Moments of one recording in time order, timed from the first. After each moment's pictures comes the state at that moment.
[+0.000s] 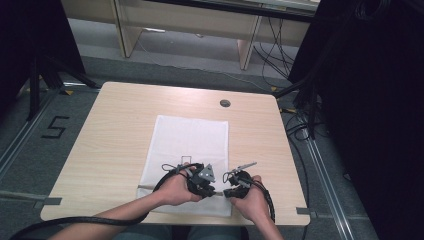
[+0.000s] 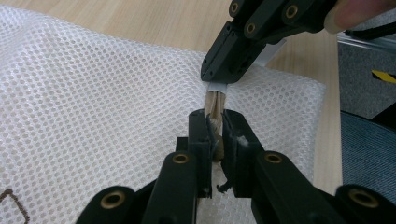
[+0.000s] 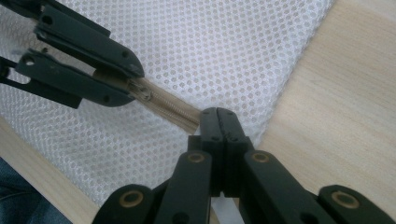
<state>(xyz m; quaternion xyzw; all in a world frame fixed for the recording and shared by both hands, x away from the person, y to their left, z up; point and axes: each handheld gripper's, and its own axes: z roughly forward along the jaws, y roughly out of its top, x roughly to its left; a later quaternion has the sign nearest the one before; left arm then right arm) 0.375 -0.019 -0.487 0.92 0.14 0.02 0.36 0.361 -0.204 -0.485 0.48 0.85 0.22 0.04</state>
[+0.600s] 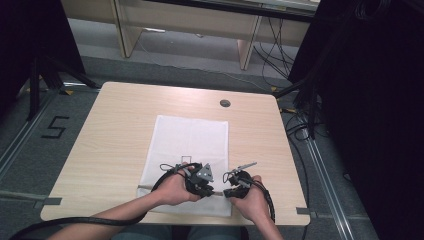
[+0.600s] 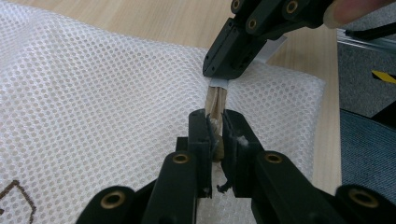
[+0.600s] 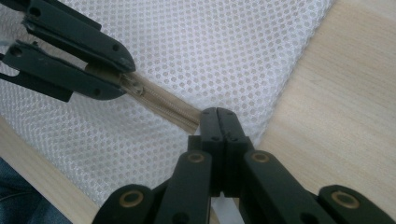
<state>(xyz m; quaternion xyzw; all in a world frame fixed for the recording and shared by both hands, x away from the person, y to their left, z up) 0.376 -0.015 -0.486 0.92 0.14 0.02 0.36 0.361 -0.204 -0.485 0.48 0.85 0.22 0.03</state>
